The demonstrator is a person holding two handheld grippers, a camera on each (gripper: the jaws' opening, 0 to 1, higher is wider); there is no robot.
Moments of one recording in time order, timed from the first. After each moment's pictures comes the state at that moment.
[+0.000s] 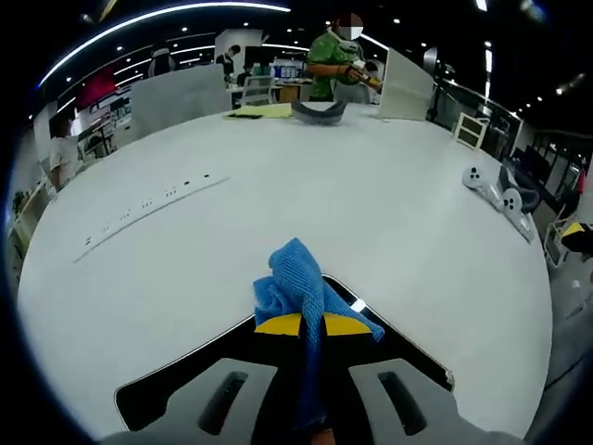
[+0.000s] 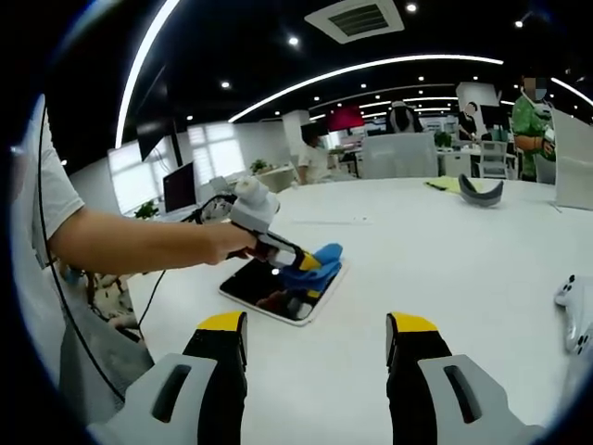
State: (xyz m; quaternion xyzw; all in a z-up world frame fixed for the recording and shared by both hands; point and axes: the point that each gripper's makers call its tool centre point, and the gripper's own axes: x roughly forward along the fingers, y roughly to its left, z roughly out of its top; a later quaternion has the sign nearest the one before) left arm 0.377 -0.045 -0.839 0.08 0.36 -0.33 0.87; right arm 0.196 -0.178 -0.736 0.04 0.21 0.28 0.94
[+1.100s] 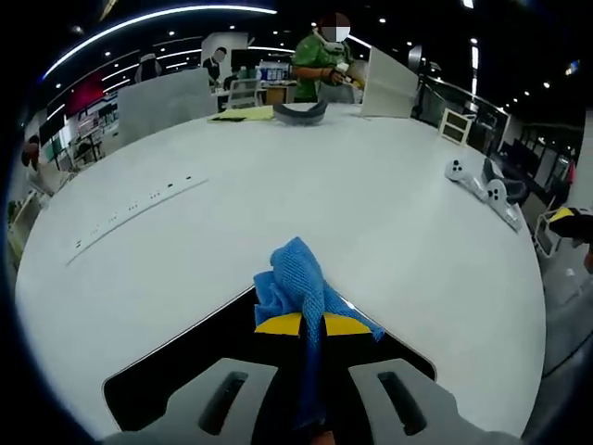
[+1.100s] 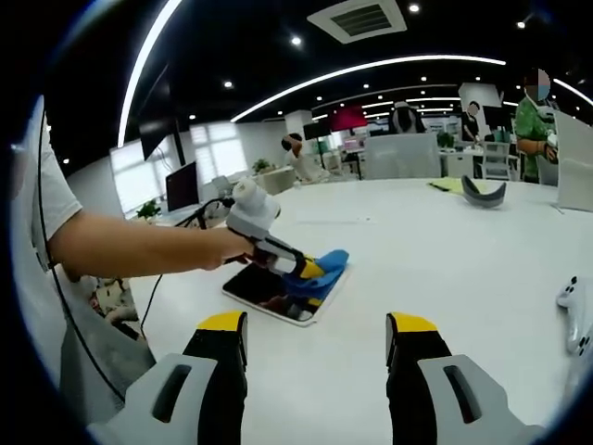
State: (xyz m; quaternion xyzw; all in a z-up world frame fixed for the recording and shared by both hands) left arm 0.354 -0.053 -0.836 0.08 0.35 -0.35 0.86; right arm 0.195 -0.171 -0.735 0.04 0.21 0.29 0.93
